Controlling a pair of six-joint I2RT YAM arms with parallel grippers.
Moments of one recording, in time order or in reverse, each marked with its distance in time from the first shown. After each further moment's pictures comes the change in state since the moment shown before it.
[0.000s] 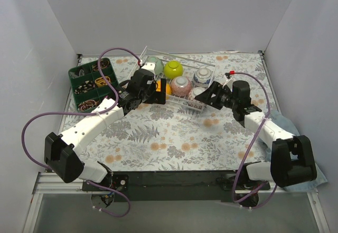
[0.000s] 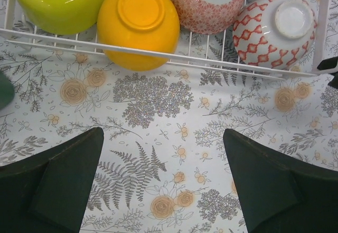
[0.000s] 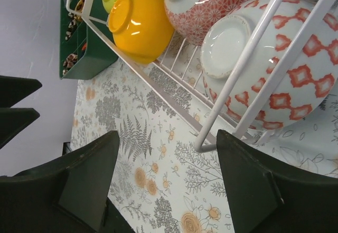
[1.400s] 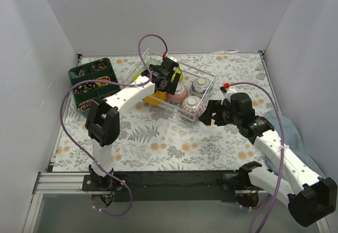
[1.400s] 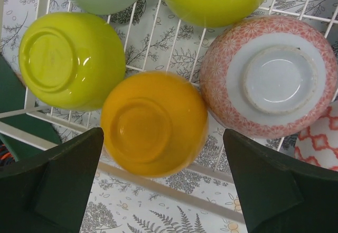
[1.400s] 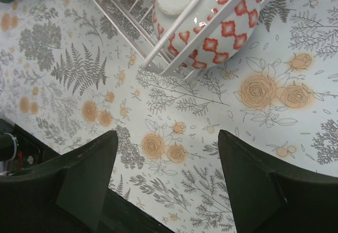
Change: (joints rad) left arm 0.000 0.538 0.423 -0.090 -0.217 0.204; right arm 0.208 -0.401 0.006 -0.570 0.276 -0.273
